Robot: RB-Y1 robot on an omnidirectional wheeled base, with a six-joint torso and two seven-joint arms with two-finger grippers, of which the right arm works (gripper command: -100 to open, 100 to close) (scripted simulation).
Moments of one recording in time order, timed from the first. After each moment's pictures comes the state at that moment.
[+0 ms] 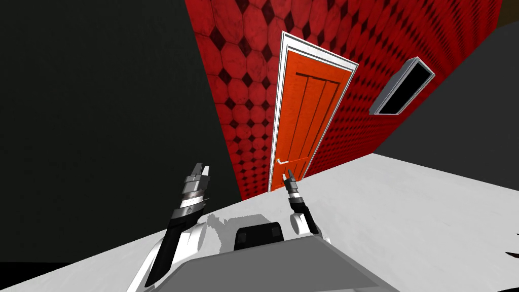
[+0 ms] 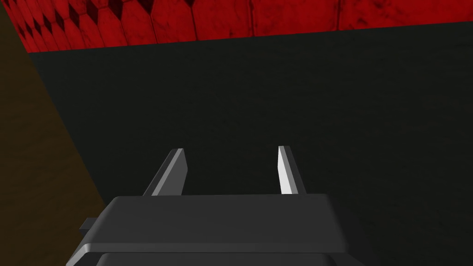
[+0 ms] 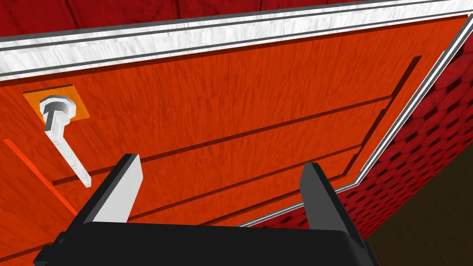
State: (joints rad) arm 0.31 -0.20 0.19 -1.57 -0.35 -0.71 0.08
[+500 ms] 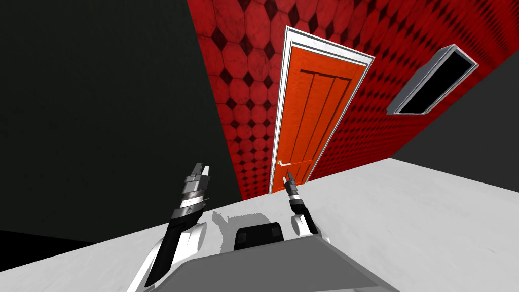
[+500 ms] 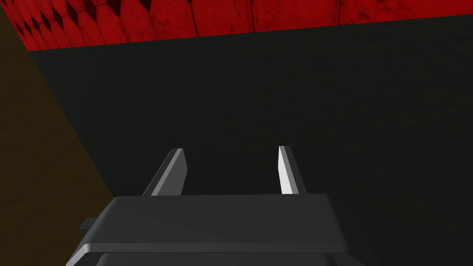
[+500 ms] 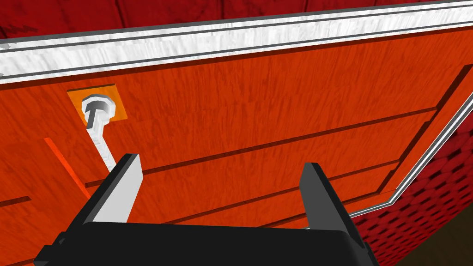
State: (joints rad) arm 0.27 -0.24 0.21 -1.42 -0.40 -0.74 0.07
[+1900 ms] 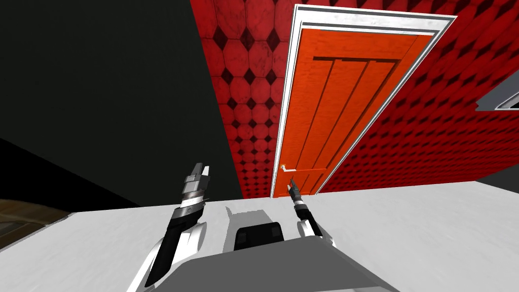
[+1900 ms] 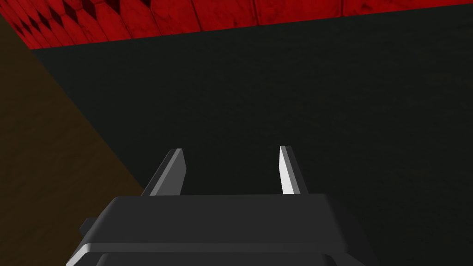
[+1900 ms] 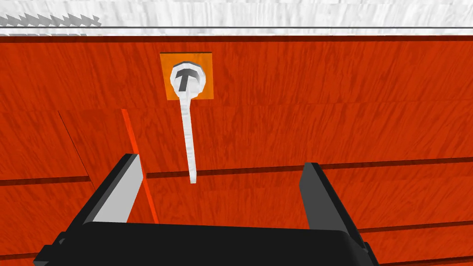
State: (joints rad) arm 0.16 -0.33 0.27 -1.05 -0.52 -0.81 0.06
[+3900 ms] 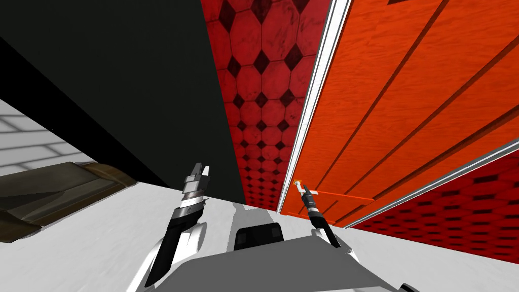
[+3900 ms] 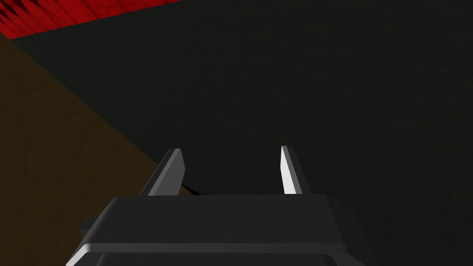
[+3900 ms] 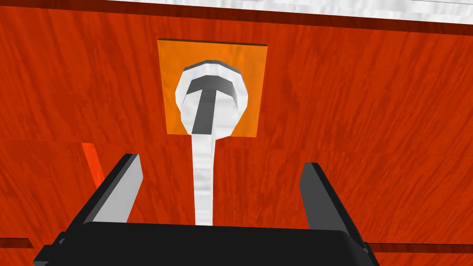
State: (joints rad) arm 0.14 -0.42 0.22 -0.80 -0.60 -0.91 -0.03
